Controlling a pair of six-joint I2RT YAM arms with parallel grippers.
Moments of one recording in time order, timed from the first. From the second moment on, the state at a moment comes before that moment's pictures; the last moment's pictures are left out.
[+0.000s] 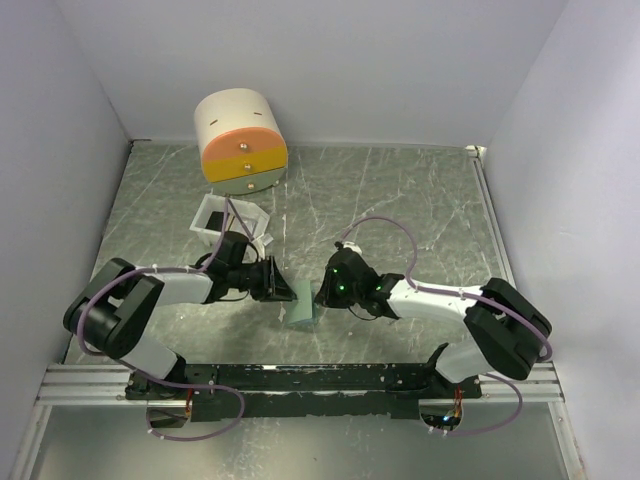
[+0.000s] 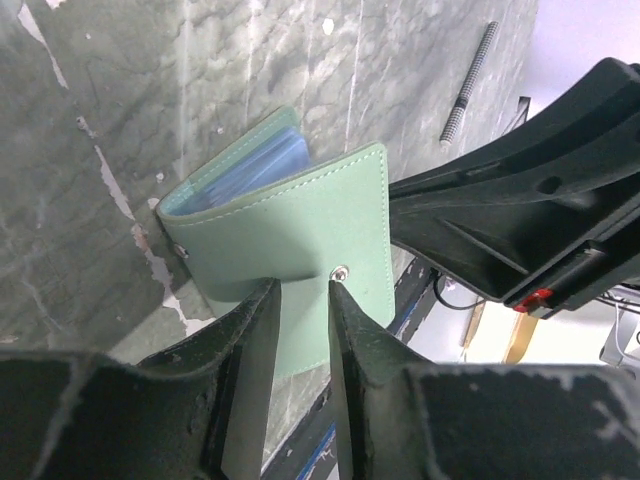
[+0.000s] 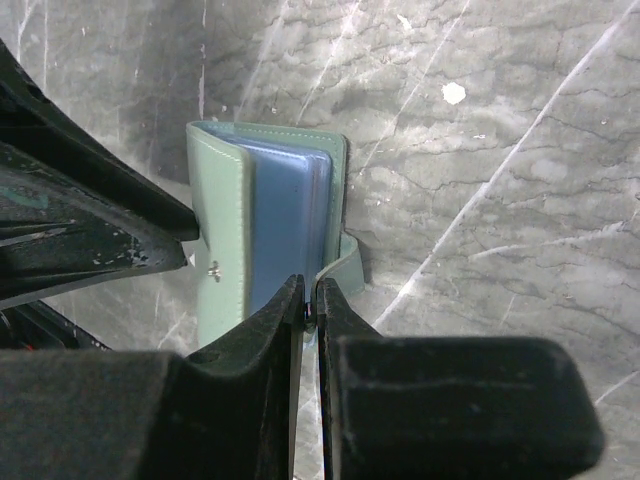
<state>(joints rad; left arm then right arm) -0.52 1.53 0.50 0.29 0.67 -0.78 0.87 1.42 0.61 -0.01 0.02 0.84</state>
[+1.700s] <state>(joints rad) -0.62 1.54 0.57 0.16 0.50 -0.72 0.87 1.34 0.61 -0.02 -0.04 0.86</state>
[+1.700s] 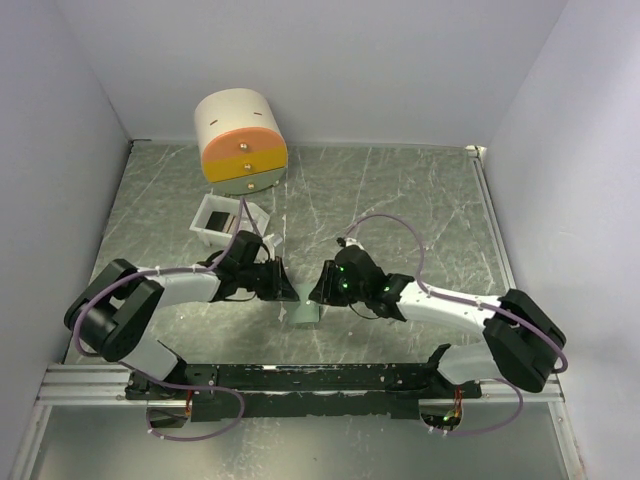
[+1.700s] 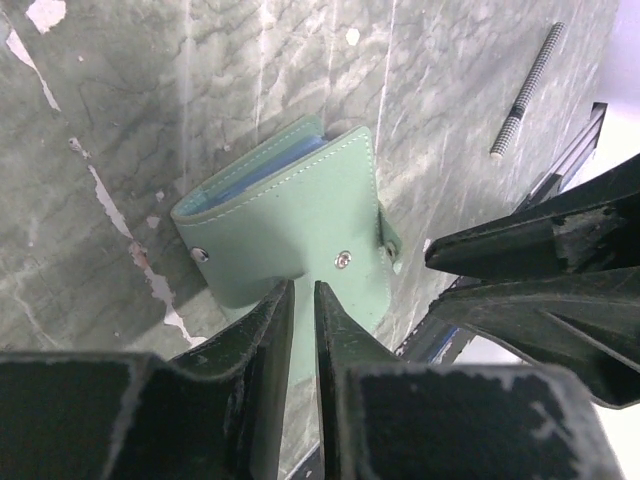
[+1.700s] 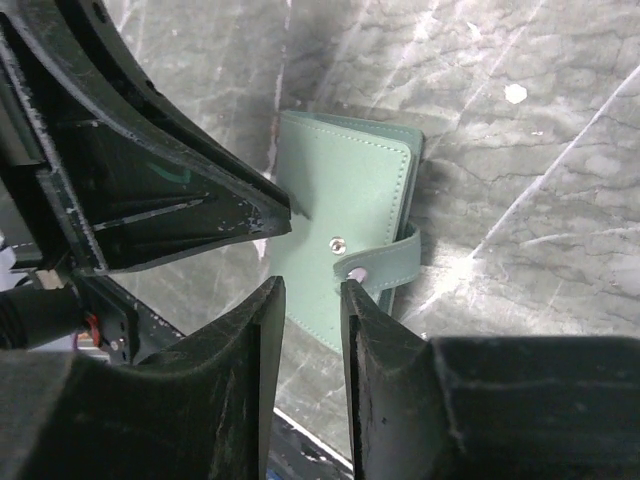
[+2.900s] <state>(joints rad) -0.62 1.60 0.59 0.18 0.53 -0.70 0.80 1.36 0.52 0.08 -0.15 0.89</state>
